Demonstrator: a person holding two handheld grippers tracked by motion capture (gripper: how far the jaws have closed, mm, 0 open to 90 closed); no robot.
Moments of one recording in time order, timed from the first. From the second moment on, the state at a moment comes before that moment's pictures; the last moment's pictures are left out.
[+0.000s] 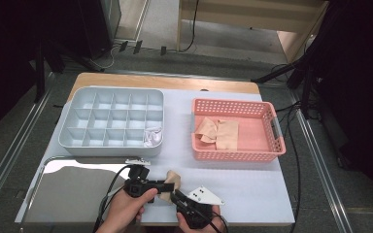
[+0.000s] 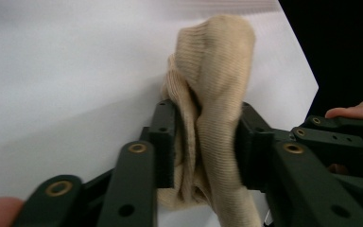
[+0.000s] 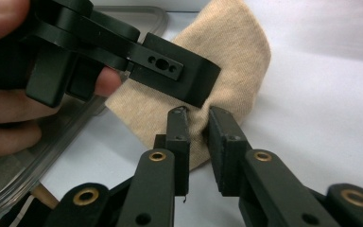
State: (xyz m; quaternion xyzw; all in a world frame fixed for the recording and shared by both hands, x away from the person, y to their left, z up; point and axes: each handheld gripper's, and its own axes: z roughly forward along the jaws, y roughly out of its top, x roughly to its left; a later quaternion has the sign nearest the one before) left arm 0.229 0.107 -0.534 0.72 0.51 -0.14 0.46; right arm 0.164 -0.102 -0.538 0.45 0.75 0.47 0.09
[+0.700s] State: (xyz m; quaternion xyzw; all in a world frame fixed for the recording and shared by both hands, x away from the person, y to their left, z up) left arm 0.221 0.122 -0.515 0.71 0.48 -0.07 0.51; right arm 0.167 -0.138 -0.518 0.46 0.74 0.48 0.14
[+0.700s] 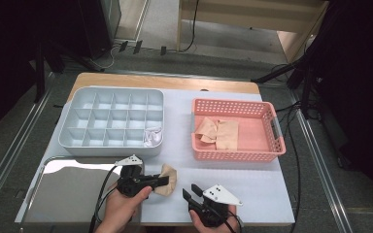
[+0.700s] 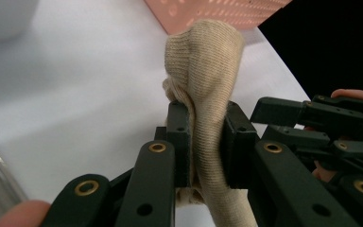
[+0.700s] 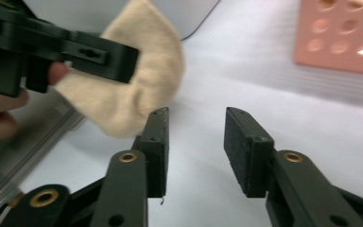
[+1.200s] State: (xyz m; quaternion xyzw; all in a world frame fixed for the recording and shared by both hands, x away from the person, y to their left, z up) left arm 0.214 0.139 -0.502 0.71 0.47 -0.02 0.52; right arm 0.181 -0.180 -0.506 0.47 0.72 0.48 0.18
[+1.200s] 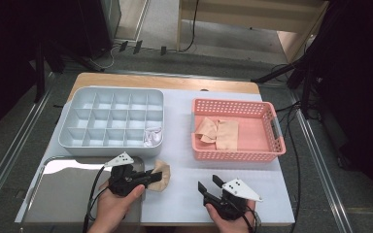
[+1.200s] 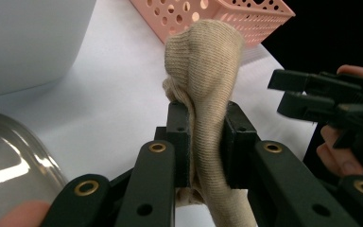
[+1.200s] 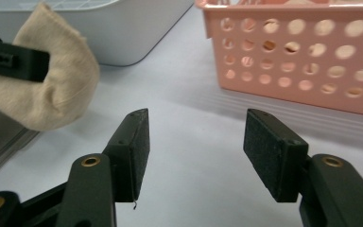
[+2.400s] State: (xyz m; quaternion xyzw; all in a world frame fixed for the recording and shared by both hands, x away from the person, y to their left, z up) left arm 0.215 0.161 -0.489 0.69 0.48 0.03 0.54; right arm 0.186 -0.216 -0.519 0.52 0.68 0.48 0.20
